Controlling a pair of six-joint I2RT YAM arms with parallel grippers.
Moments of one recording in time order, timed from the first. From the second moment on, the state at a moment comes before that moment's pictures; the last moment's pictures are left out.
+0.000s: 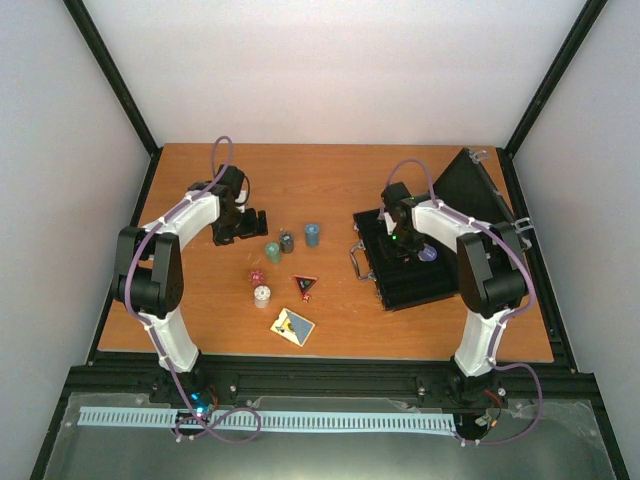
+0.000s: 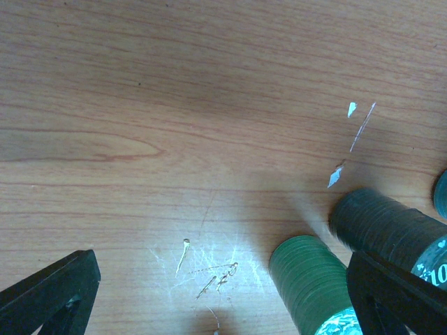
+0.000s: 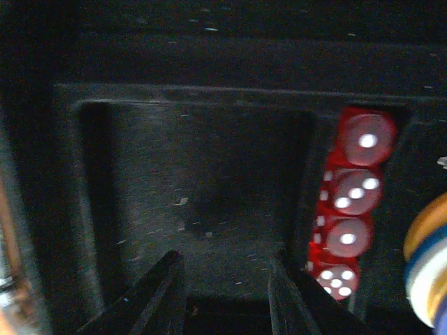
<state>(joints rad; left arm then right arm) -0.19 1.81 1.32 -0.80 0.12 -0.39 0.36 1.87 1.28 -0.85 -0.03 0.06</state>
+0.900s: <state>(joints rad) -0.18 1.79 1.35 -0.82 0.11 -0.39 0.73 1.97 1.65 -0.94 -0.16 0.06</state>
